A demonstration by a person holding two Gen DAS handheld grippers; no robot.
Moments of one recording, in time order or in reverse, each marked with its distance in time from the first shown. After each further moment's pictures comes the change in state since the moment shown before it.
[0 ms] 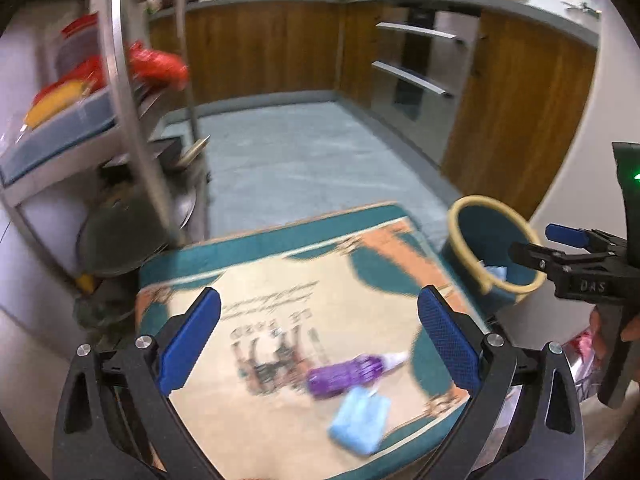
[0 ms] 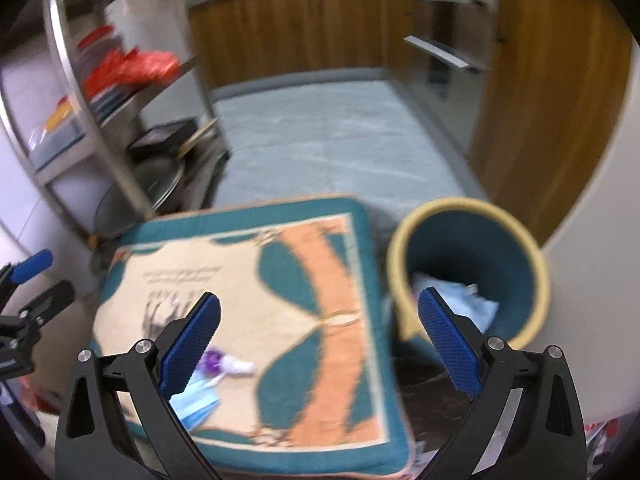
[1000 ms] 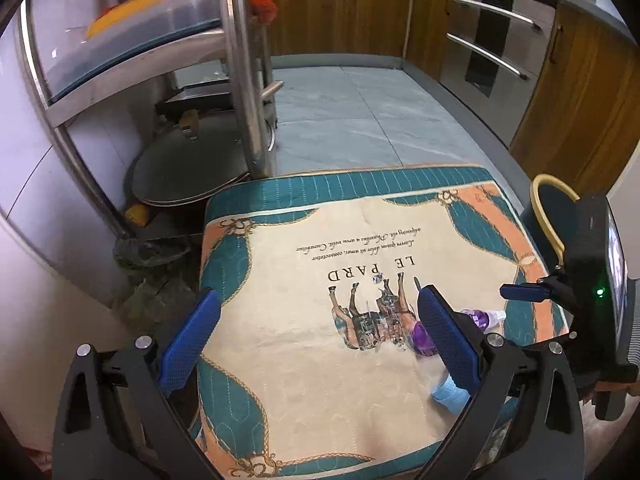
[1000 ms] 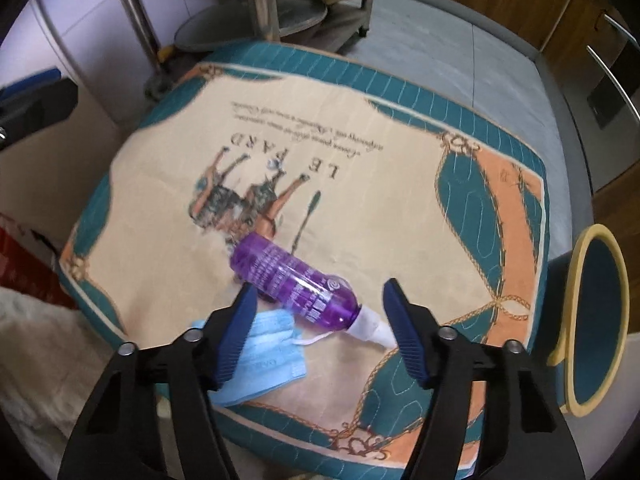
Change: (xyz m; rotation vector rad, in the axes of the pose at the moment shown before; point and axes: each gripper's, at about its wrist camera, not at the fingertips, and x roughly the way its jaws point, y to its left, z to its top) left arm 0.022 0.084 -0.046 -0.094 0.122 0.152; right arm 0.116 0.146 -0.067 -0.471 0.355 0.139
